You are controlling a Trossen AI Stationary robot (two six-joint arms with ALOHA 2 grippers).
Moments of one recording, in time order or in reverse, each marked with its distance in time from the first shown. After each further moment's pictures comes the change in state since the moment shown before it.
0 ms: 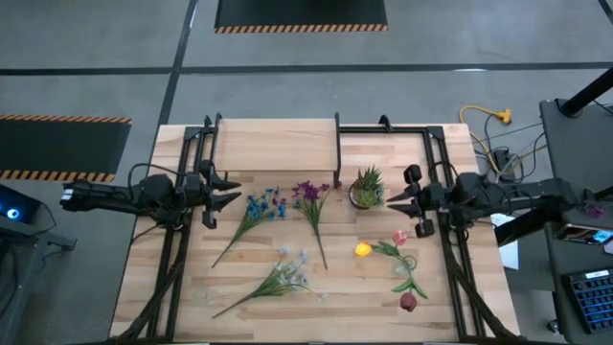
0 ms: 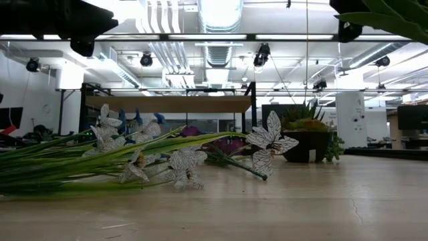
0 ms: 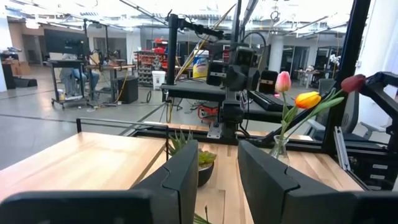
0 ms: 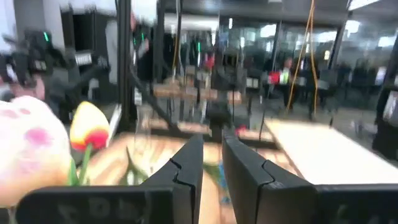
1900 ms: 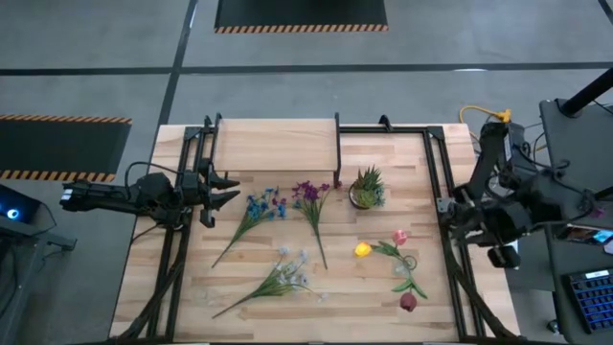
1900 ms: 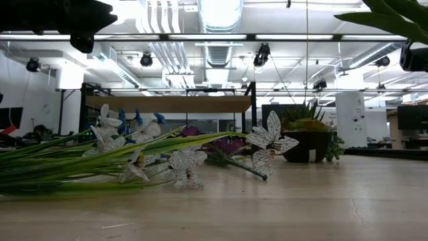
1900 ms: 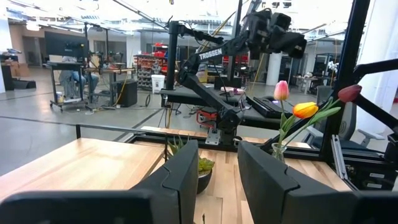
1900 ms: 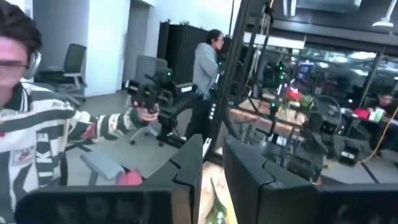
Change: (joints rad) left arm 0.000 0.000 0.024 0.000 0.000 -0.011; right arm 1.157 0.134 0.571 -0.445 0.802 -0.170
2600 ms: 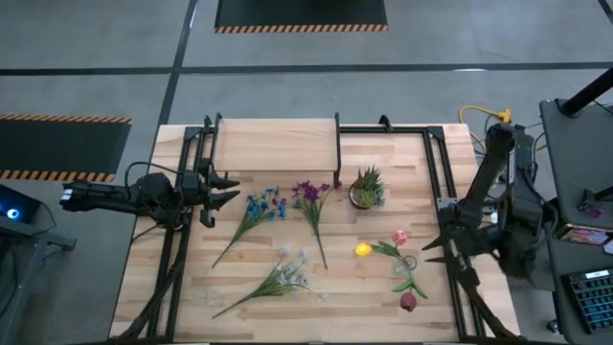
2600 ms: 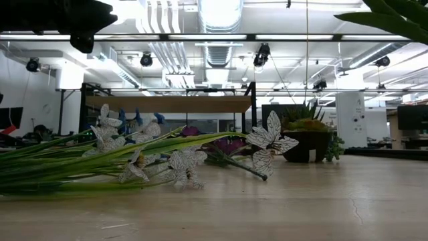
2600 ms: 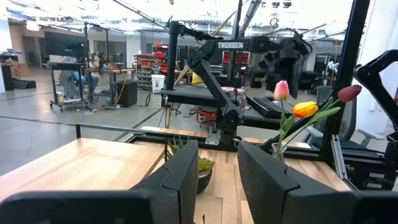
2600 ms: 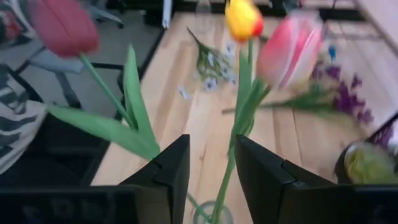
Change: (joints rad) left arm 0.000 0.000 0.000 0.000 0.000 0.000; right arm 0.053 0.308 0.069 -0.734 0.122 1.048
